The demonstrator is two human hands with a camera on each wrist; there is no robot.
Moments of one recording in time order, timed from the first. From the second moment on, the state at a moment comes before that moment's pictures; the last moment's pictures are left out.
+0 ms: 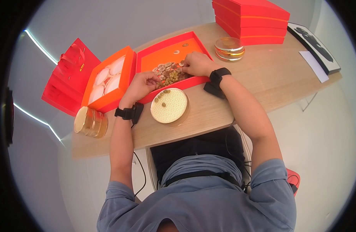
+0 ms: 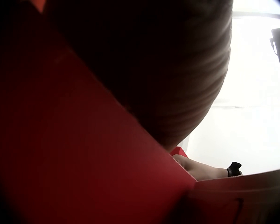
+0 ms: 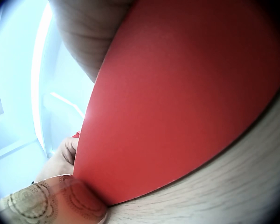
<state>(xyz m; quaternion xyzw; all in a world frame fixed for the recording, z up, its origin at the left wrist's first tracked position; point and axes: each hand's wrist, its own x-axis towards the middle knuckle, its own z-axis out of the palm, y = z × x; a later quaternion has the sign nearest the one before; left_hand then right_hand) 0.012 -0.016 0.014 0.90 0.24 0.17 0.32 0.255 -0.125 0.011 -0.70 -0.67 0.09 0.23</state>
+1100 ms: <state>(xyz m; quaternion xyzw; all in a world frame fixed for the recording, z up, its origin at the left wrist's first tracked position) -0.002 -0.034 0.045 0.86 0.11 0.04 0.50 0.256 -0.125 0.005 -0.68 -0.69 0.05 0.26</state>
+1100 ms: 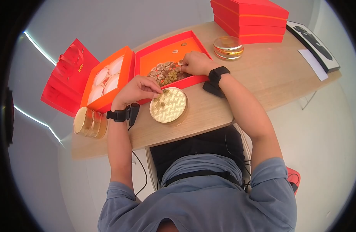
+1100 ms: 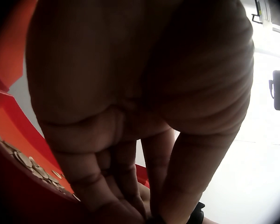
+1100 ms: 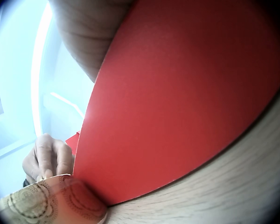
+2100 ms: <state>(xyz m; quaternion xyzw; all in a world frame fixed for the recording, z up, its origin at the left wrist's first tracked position) 0.005 -0.019 0.027 0.90 0.28 0.22 0.26 0.257 -0.123 0.004 -0.67 -0.69 0.05 0.26</state>
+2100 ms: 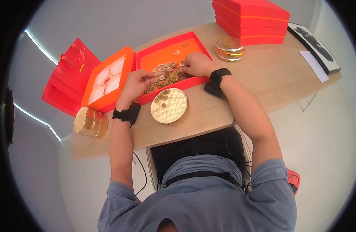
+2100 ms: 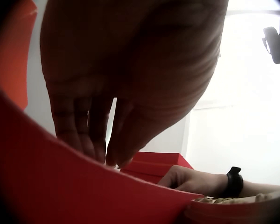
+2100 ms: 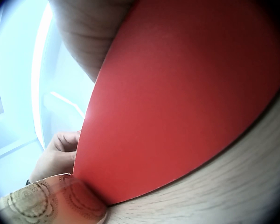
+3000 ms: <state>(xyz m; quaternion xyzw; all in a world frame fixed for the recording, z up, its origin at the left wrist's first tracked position) 0.013 -0.012 0.014 0.93 0.22 0.16 0.25 0.254 -0.128 0.010 -0.68 -0.68 0.07 0.26</state>
